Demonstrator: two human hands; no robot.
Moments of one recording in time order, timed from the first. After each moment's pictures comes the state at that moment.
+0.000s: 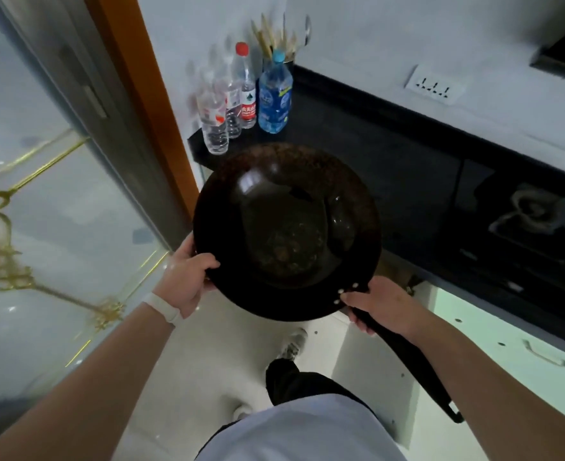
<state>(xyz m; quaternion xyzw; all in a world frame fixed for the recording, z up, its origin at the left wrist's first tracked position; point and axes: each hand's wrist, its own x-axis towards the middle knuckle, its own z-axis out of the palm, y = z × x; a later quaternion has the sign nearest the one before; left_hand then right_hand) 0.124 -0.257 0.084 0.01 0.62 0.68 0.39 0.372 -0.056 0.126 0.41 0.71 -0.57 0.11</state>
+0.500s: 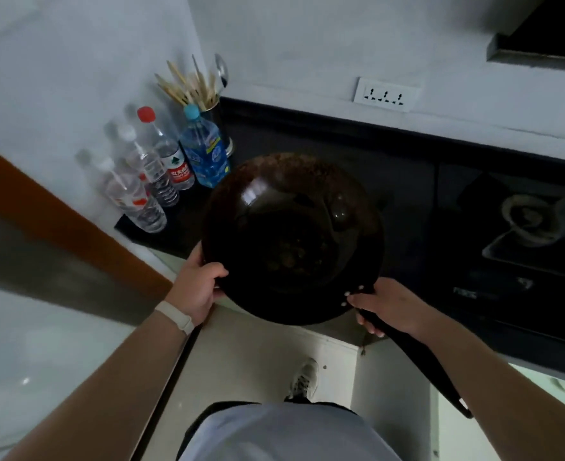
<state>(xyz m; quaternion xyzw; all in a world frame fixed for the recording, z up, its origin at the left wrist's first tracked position) 0.064 -0.029 0.102 0.08 0.66 0.60 0.45 0.337 0.133 0.089 0.46 0.63 -0.62 0.06</state>
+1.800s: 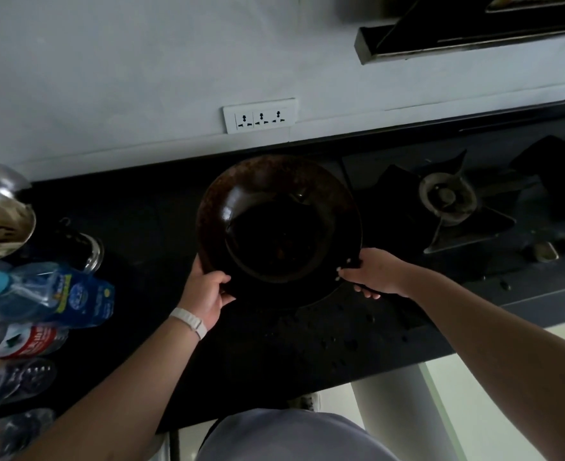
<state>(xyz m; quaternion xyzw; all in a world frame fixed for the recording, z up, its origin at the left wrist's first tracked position) 0.018 0.256 0.036 0.11 0.61 0.46 0.64 0.335 0.325 0.049 0.62 0.58 -0.53 0.04</state>
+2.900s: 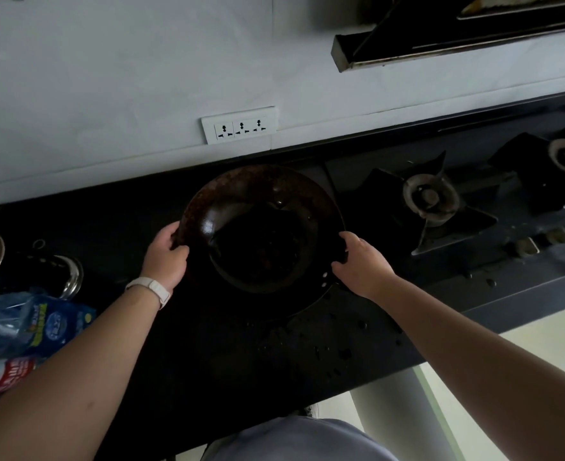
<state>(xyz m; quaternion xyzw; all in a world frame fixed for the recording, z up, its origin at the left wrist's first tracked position) -0.042 0.329 0.024 0.38 0.74 0.33 0.44 0.311 0.328 0.060 0.71 0.63 -0.32 -0.02</state>
